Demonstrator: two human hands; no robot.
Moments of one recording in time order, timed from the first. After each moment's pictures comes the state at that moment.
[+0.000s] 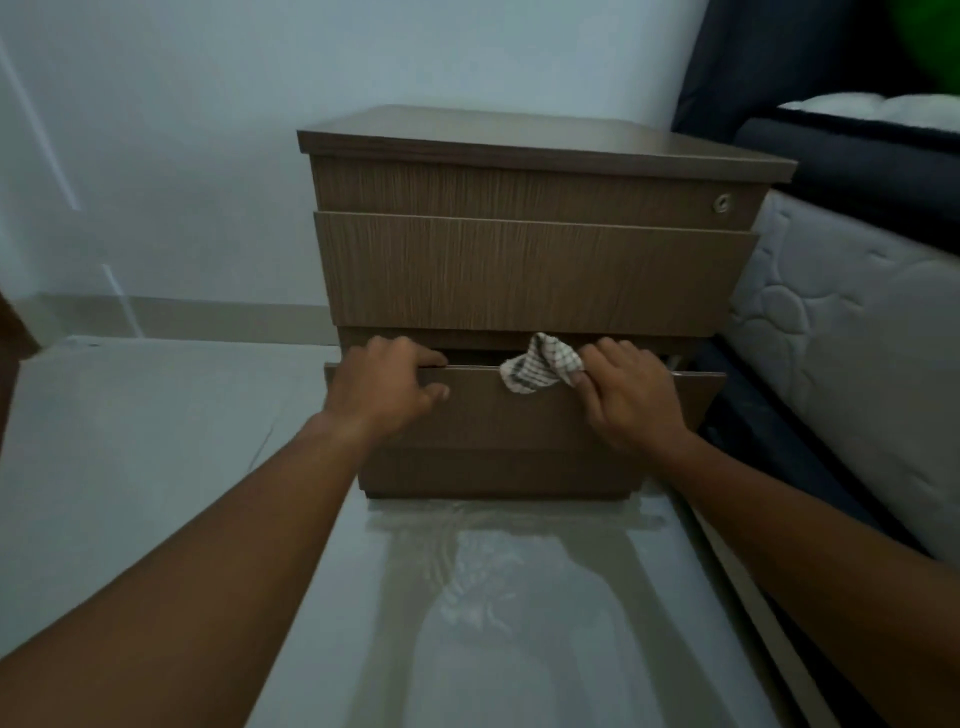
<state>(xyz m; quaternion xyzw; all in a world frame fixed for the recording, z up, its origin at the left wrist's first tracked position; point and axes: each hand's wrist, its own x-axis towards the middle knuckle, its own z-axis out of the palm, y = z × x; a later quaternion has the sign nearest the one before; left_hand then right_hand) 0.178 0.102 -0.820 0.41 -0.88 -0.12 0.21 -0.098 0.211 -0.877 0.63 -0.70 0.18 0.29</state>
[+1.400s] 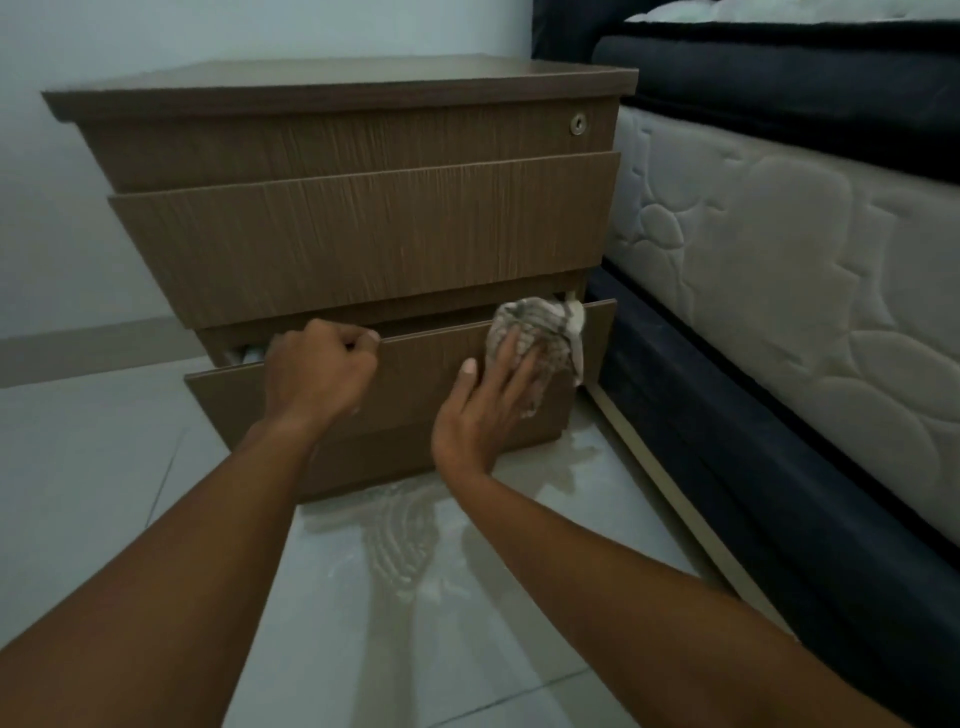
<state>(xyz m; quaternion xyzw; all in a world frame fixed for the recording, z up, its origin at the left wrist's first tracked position) 0.128 0.102 -0.845 0.42 -0.84 -0.21 0.27 0.022 0.173 -0.949 0.20 -0.78 0.59 0.10</state>
